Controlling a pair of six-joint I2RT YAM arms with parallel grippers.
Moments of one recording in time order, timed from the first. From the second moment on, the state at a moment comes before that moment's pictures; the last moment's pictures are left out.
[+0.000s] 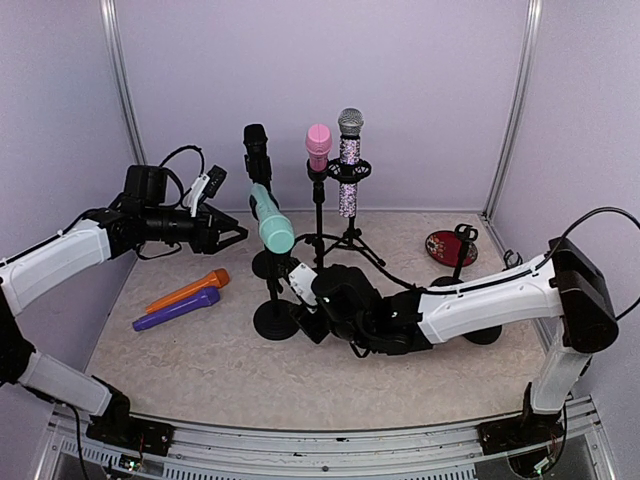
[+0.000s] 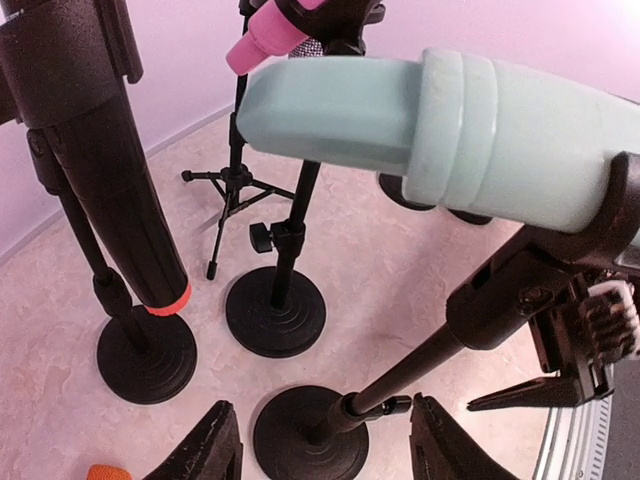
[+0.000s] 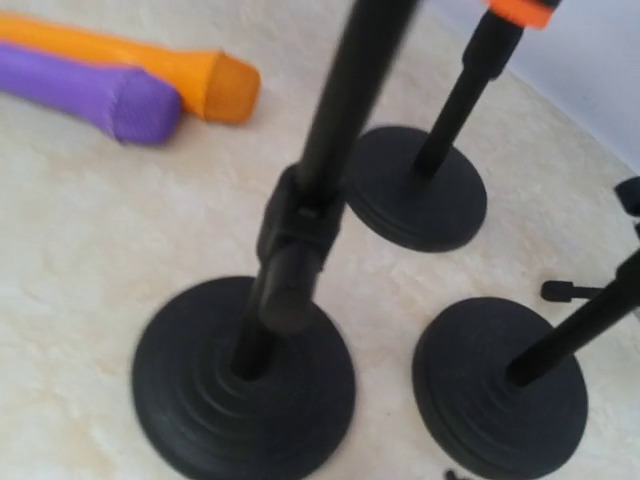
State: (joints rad) left arm -0.35 1.33 1.08 -0.25 0.67 0.13; right arm 1.22 1.80 1.15 0.15 0.49 -0.02
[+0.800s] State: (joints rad) left arm -0.34 1.26 1.05 -0.37 0.75 0.23; right arm 0.89 2.01 1.04 0.72 -0.47 1.11
